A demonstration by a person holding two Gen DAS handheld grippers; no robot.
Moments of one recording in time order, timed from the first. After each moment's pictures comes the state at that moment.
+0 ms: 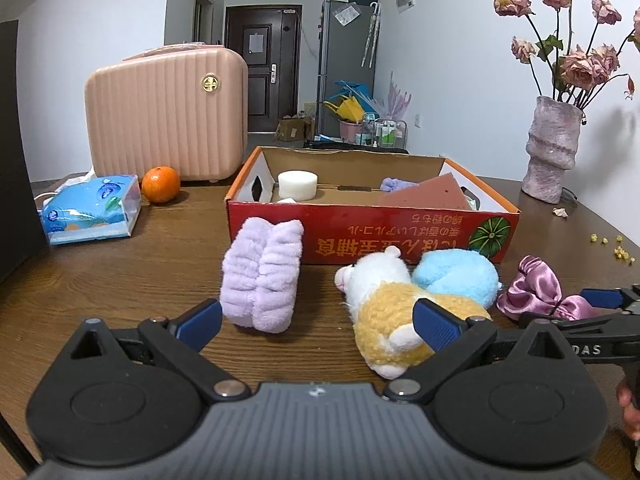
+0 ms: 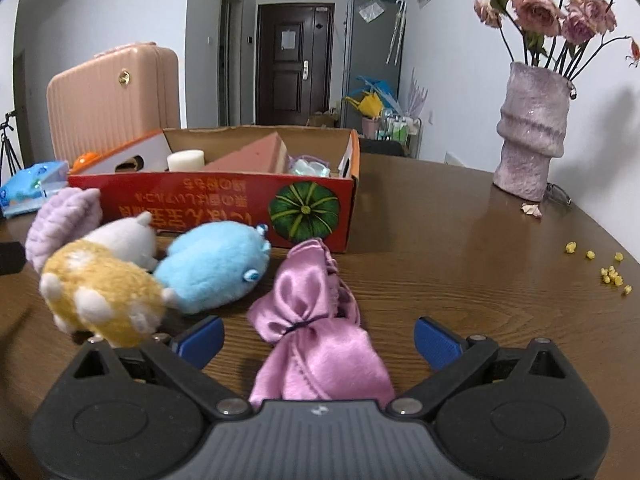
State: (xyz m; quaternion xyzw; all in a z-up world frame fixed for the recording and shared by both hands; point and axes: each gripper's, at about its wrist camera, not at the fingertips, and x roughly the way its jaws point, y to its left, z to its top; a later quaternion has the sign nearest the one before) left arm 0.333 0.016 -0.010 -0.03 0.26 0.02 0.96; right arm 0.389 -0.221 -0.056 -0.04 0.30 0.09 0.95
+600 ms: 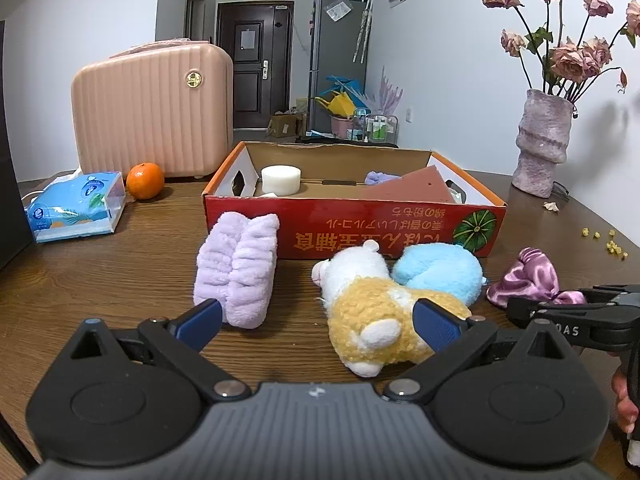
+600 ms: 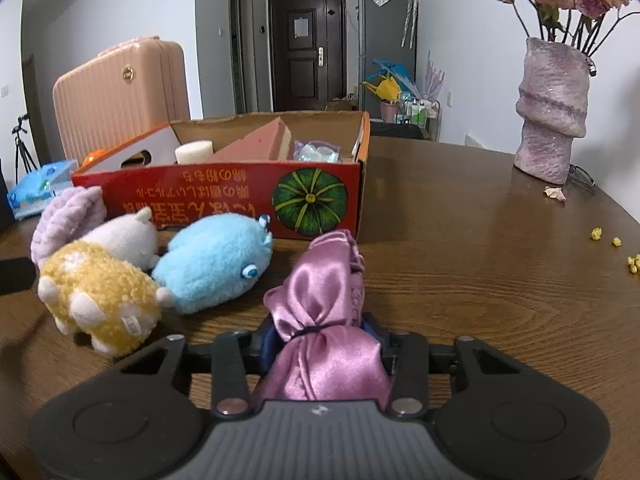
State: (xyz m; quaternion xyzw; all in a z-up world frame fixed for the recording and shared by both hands) left arm 0.335 0.003 -0.013 -0.02 0.26 0.01 0.96; right arm 0.407 -0.231 -0.063 -0.02 0.32 0.12 0.94
